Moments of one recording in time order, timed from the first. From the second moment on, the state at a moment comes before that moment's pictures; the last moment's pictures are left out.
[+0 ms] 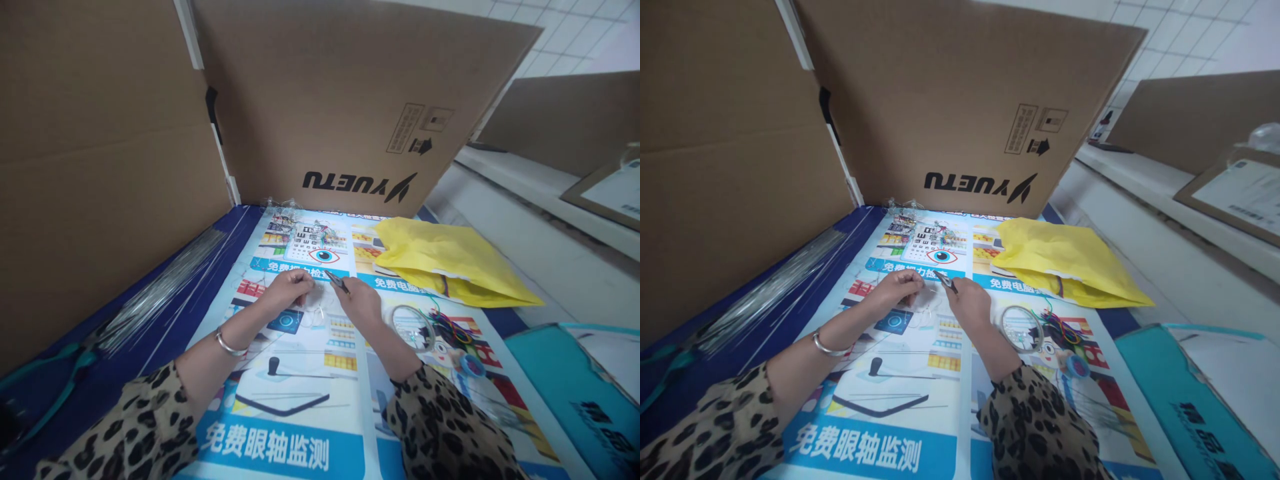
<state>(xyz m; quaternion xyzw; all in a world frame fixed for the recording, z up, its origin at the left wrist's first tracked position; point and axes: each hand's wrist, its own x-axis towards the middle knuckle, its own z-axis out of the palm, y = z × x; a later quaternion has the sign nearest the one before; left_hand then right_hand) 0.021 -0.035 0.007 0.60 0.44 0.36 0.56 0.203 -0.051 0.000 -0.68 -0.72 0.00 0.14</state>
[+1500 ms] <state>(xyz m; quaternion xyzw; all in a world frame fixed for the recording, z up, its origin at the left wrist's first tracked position) 0.024 -0.036 0.009 0.64 0.47 0.33 0.51 0.213 -0.057 0.005 -0.55 -0.80 -0.17 0.14</state>
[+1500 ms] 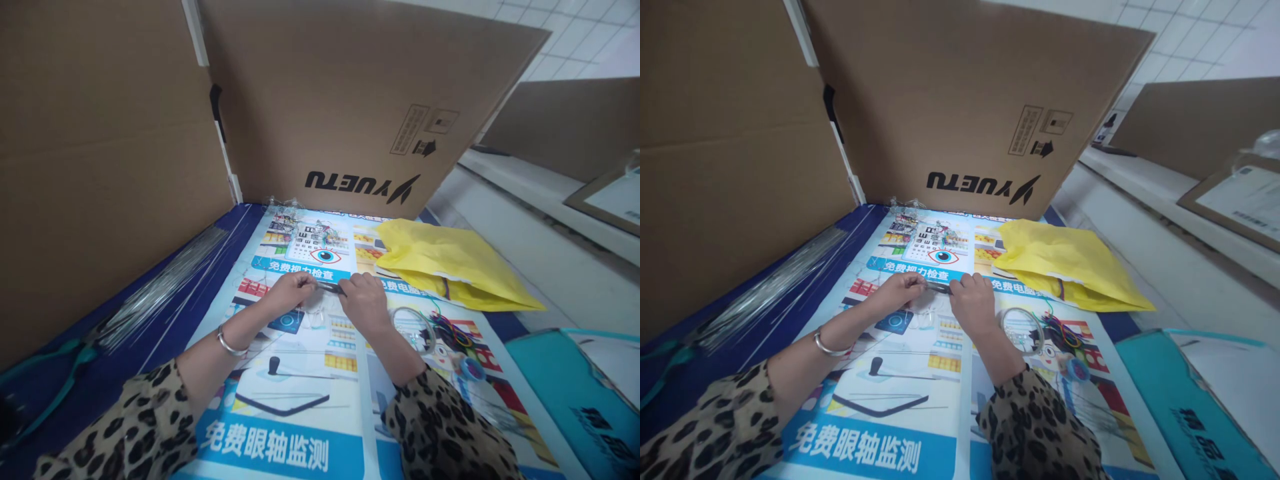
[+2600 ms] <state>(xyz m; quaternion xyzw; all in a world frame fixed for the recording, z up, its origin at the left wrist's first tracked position) 0.021 -0.031 0.000 0.61 0.50 0.34 0.51 0.214 -0.052 -0.002 -0.58 -0.76 -0.14 0.25</state>
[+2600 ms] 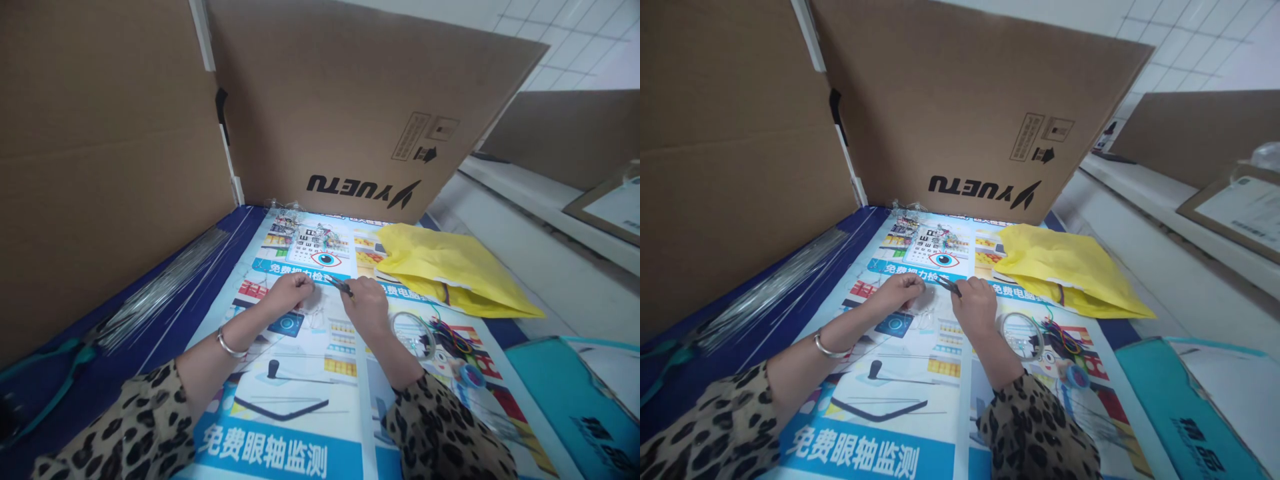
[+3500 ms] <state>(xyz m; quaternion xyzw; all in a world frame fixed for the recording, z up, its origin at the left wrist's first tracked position) 0.023 -0.035 0.006 0.67 0.47 0.31 0.48 0.211 -0.052 -0.008 -0.56 -0.79 -0.11 0.24</state>
